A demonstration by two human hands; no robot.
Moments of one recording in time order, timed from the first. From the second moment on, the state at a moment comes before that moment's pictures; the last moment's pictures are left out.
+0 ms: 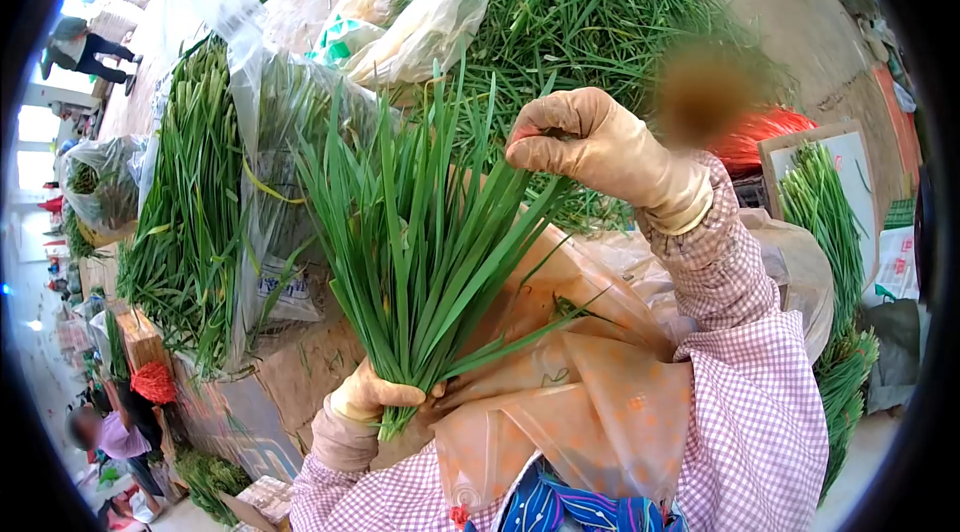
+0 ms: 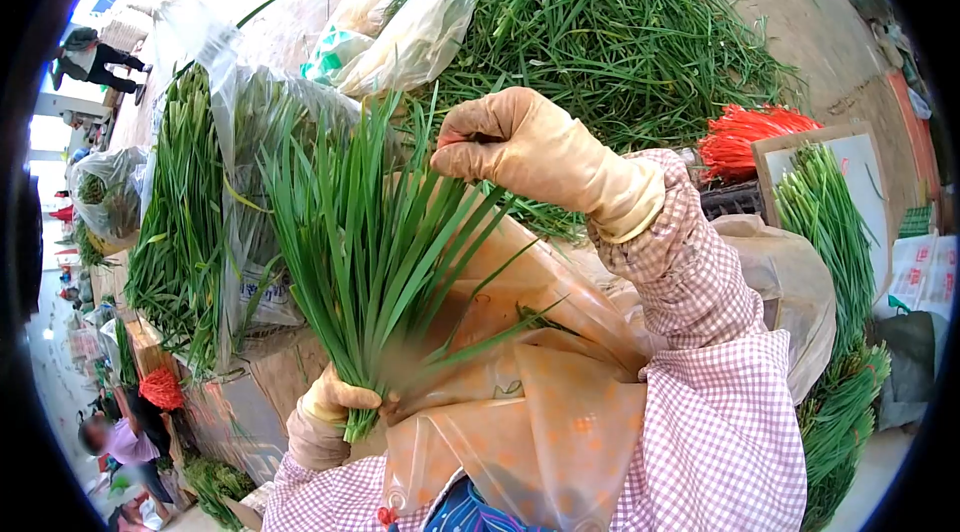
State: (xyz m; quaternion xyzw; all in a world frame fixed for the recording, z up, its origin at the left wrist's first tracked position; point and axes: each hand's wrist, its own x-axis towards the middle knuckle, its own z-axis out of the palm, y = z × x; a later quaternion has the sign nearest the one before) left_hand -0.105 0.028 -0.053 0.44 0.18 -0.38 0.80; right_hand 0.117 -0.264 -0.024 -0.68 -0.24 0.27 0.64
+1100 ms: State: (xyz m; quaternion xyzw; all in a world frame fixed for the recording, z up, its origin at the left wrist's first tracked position) left_hand -0.114 0.003 -0.048 0.54 0.20 -0.32 0.76; right_hand 0.056 -0.224 -0.013 -0.59 0.01 0.30 0.75
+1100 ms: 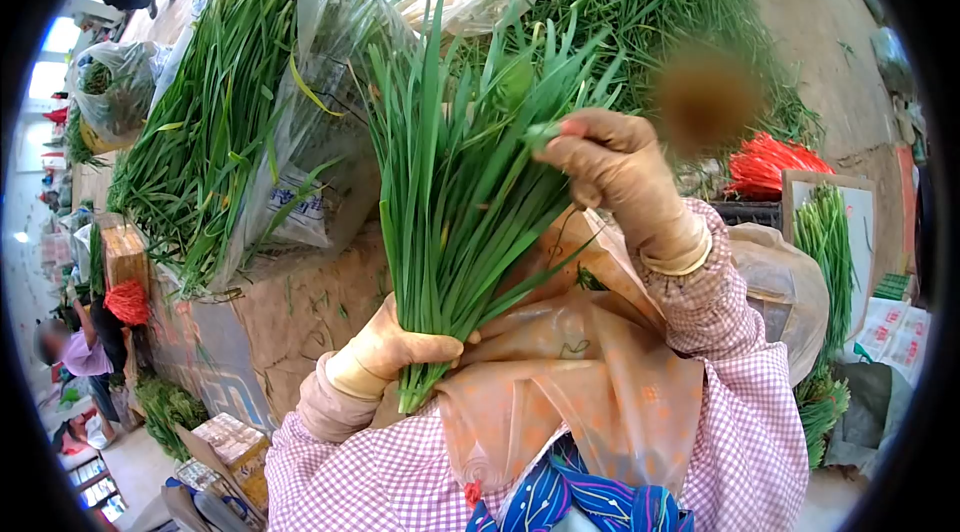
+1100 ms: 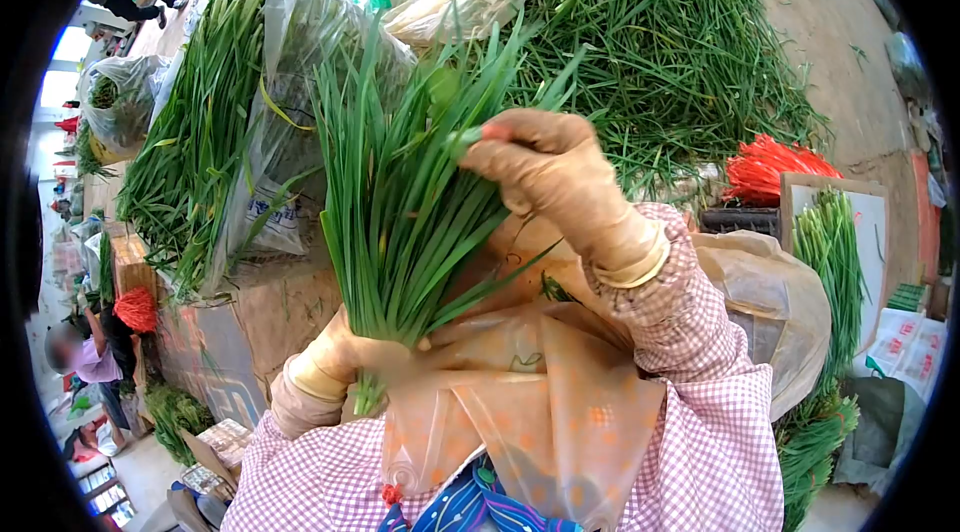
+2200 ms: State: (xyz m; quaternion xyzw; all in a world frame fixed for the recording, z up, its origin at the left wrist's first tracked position) left_hand -0.107 -0.008 0.009 0.40 0.25 -0.39 0.79; right_hand 0.032 -0.195 -0.024 -0.70 -0.35 0.29 0.56
